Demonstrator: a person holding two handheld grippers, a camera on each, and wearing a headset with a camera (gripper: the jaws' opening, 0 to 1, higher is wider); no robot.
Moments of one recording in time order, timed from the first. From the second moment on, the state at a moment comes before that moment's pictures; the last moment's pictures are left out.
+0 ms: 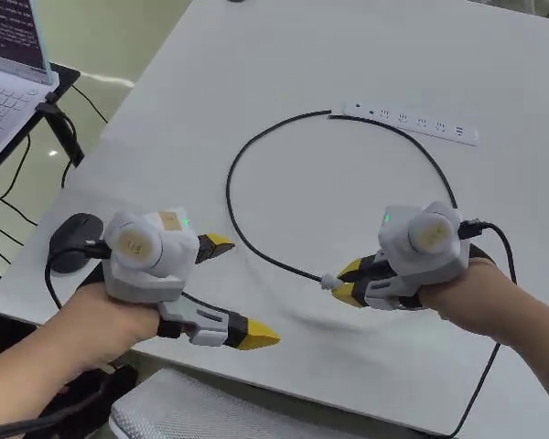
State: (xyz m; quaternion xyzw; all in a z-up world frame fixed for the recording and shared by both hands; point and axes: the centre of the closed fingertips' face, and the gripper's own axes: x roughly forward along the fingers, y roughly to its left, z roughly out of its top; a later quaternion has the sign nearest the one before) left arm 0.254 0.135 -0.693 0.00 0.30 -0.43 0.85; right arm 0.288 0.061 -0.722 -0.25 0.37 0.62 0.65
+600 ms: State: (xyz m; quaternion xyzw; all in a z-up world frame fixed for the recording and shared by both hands) left arm 0.273 0.101 -0.645 0.00 0.23 -0.47 0.85; right arm 0.271 0.064 -0.649 -0.29 0.32 0.66 0.62
